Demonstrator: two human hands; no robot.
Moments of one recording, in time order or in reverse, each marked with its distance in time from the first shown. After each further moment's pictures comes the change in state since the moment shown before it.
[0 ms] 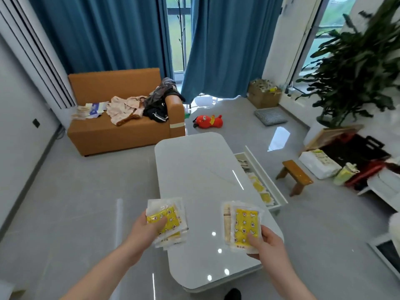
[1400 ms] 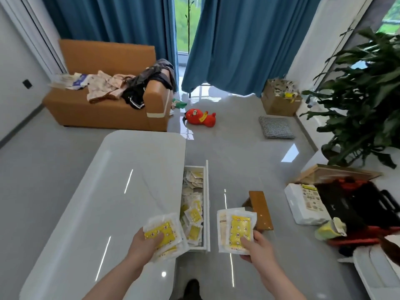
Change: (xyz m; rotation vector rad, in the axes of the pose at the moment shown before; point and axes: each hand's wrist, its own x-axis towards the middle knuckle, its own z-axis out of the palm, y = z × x) left_hand 0.227 0.127 0.622 -0.204 0.330 -0.270; right_hand 0.508 -0.117 -0.496 -0.165 -0.202 0.190
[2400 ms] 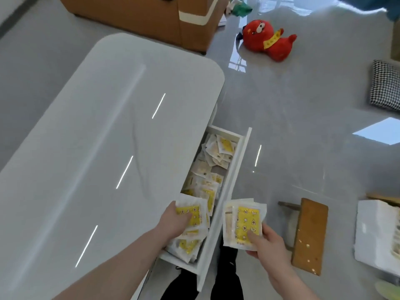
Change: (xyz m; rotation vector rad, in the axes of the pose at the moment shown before) left_hand 0.423 -0.071 0.199 0.231 0.044 -0.349; right_hand 0.474 0.043 0.085 -0.295 -0.199 0.281
